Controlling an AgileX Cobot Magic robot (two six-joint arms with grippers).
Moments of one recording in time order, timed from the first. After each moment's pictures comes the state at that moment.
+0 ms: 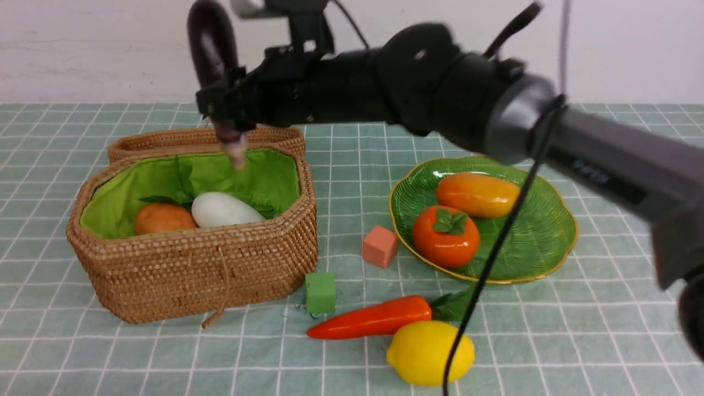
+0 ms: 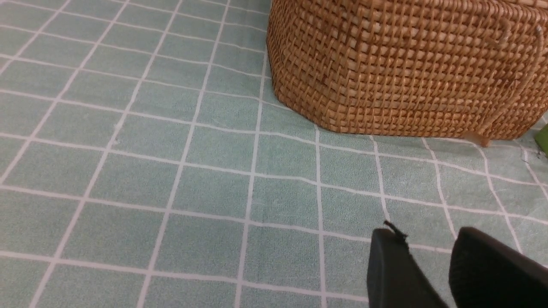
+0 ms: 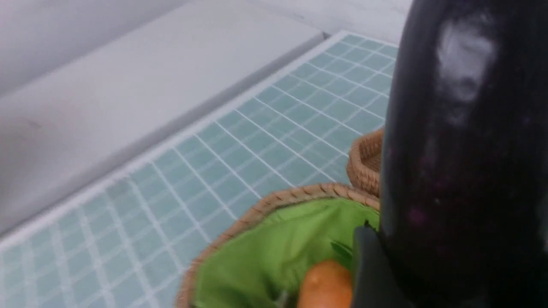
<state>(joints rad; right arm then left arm) 0.66 2.19 -1.98 1.09 0.34 -0.91 -0.06 -0.01 0.03 0.07 0.39 -0.32</state>
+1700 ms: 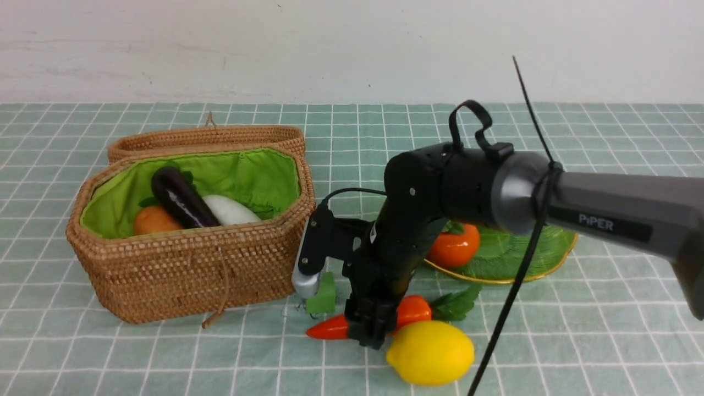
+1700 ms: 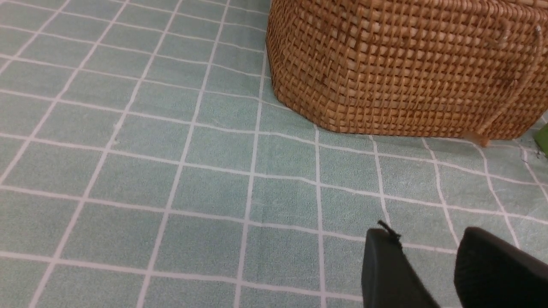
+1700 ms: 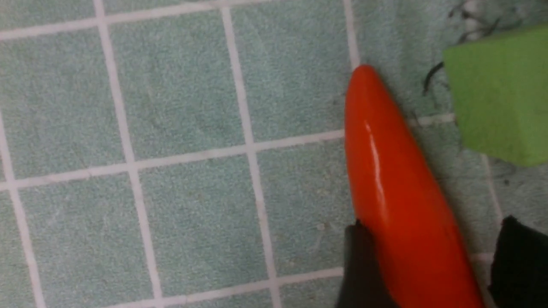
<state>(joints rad) 0.65 2.10 -1.58 0.24 0.83 -0.91 -0.06 -0.01 0.03 0.07 0.39 -0.32</state>
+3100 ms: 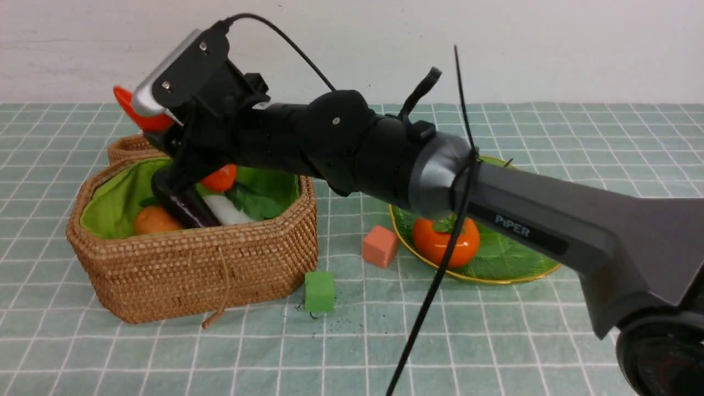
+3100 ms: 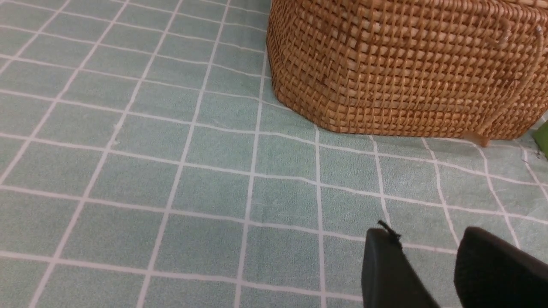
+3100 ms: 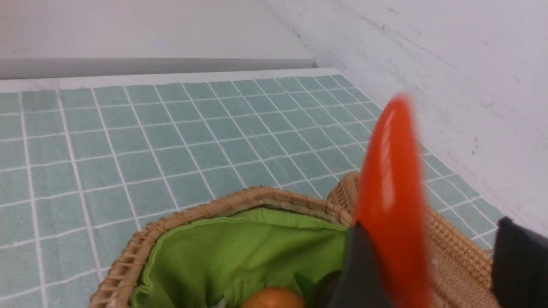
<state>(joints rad) 0.78 2.23 -1.99 1.18 0.15 -1.46 -0.06 -0.01 0.03 0.07 0.39 -0.32</state>
